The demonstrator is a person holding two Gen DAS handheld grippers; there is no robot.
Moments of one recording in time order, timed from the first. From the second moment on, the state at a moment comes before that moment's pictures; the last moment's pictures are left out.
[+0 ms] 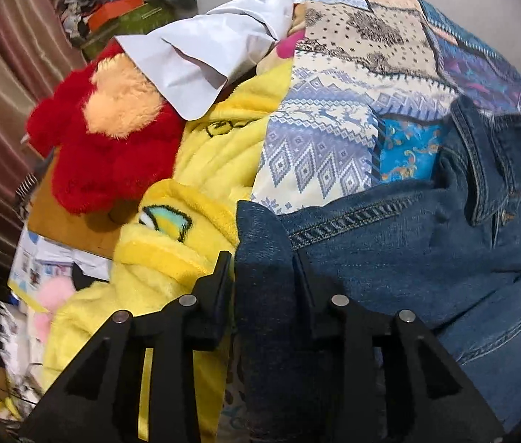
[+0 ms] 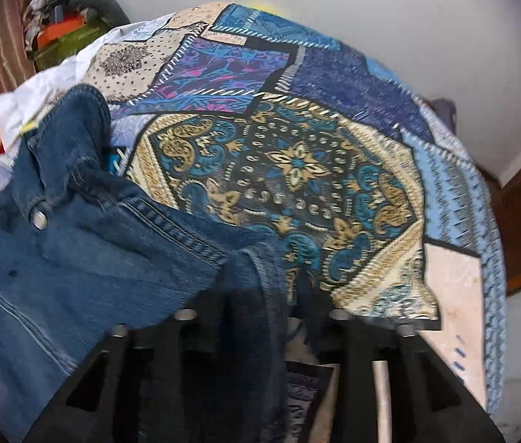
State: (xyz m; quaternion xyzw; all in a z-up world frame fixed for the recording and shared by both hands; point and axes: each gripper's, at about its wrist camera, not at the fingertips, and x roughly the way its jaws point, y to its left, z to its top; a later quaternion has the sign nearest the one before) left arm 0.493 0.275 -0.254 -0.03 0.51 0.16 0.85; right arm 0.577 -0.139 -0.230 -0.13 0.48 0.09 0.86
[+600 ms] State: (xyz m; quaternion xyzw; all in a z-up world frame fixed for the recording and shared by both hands) left arm 0.425 0.236 -0.142 -0.01 0.45 0.12 0.89; right arm 0.495 -0.172 -0.114 -0.04 0.44 0.15 0.88
